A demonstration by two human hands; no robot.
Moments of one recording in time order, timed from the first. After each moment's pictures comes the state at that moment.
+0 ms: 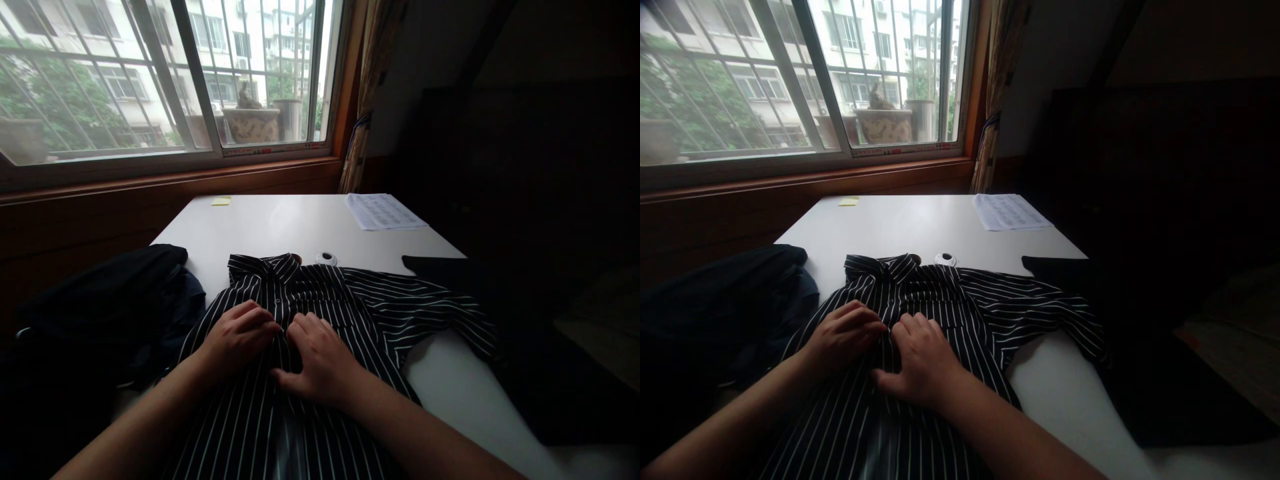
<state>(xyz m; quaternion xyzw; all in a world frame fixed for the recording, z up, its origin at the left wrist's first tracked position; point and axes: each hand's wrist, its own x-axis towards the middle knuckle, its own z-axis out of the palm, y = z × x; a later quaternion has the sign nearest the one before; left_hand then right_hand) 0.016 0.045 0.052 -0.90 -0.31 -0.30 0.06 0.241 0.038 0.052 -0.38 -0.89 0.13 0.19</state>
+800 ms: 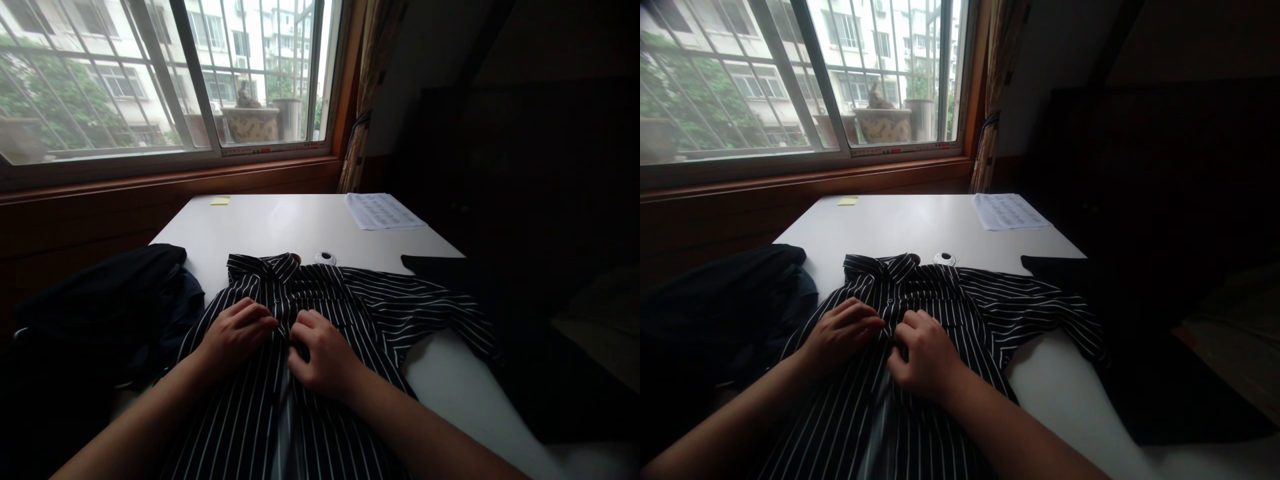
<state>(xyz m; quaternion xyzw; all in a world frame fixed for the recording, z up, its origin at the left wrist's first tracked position) 0.017 0.046 0.053 -0.89 -0.34 -0.30 0.07 0.244 0.044 0.055 -0.37 -0.87 0.19 0.26</state>
